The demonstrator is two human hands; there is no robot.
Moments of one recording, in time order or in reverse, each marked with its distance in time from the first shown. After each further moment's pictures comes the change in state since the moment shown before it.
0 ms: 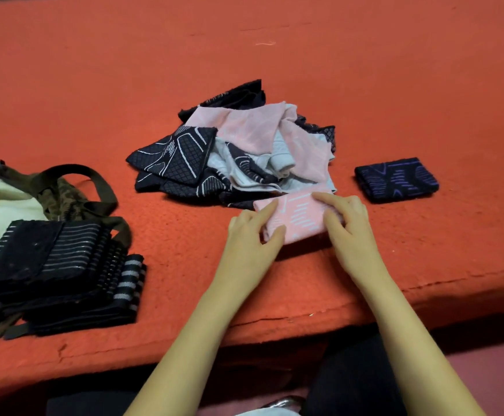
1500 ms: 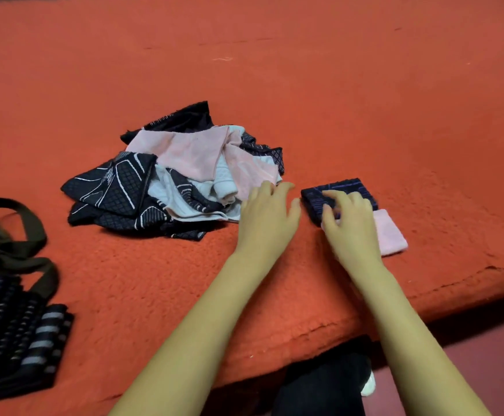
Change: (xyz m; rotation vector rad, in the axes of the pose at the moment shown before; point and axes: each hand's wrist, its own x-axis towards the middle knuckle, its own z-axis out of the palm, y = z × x) left_hand 0.089 0.083 0.081 0.247 0.043 0.179; right_hand 0.054 0.050 -0.075 -0.535 0.186 0.037
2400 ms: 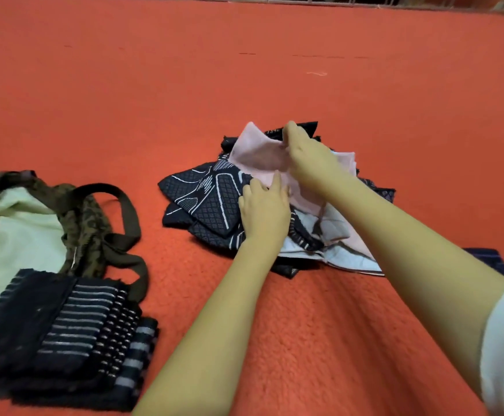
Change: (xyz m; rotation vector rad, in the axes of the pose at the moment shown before) left_hand 0.063 -0.152 -0.058 0.245 0.131 -0.428; right_hand 0.152 -0.210 0.129 -0.088 -0.366 -0.613
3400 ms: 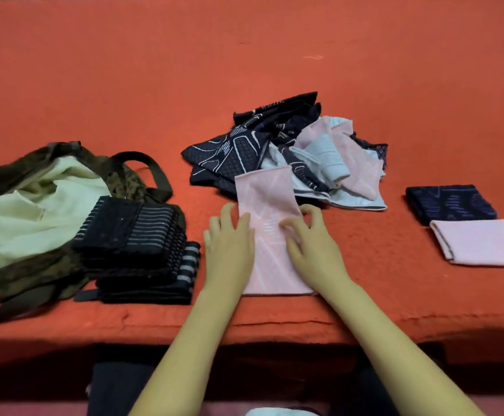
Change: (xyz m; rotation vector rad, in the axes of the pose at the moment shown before) left_hand -0.156 -0.111 -0.028 0.134 0.142 0.168; right_hand -0.228 -0.099 0.047 0.356 0.051 0.199
